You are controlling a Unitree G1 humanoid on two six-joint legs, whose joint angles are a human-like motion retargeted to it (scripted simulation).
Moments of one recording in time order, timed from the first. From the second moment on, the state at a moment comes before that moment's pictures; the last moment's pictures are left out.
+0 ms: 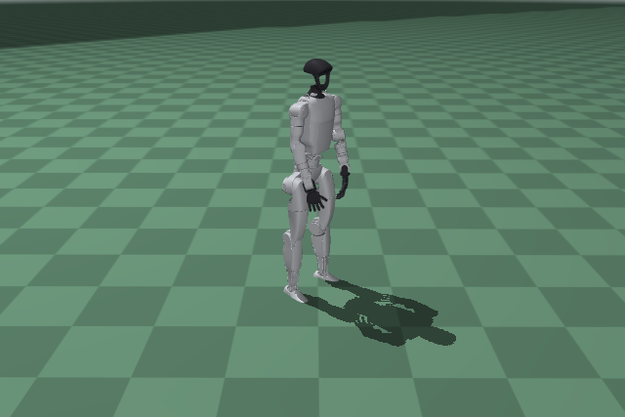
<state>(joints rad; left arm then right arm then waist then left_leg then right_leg) -0.12 0.13 -0.65 1.32 0.25 0.00 -0.22 -0.09 -0.16 0.59 1.20 -0.05 -0.01 0.23 -0.02 0.06 -0.31 -0.34 0.08 0.10 -0.09 0.05 0.00 -0.31 -0.02 -0.27 -0.05 -0.01 0.00</state>
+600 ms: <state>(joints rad) -0.13 0.11 -0.66 1.32 0.23 0.02 -0.24 -0.08 -0.18 0.61 1.20 -0.05 0.01 0.27 -0.01 0.08 -0.34 -0.40 0.09 0.08 -0.09 0.06 0.00 -0.38 -0.02 -0.29 0.01 -0.03 -0.01</state>
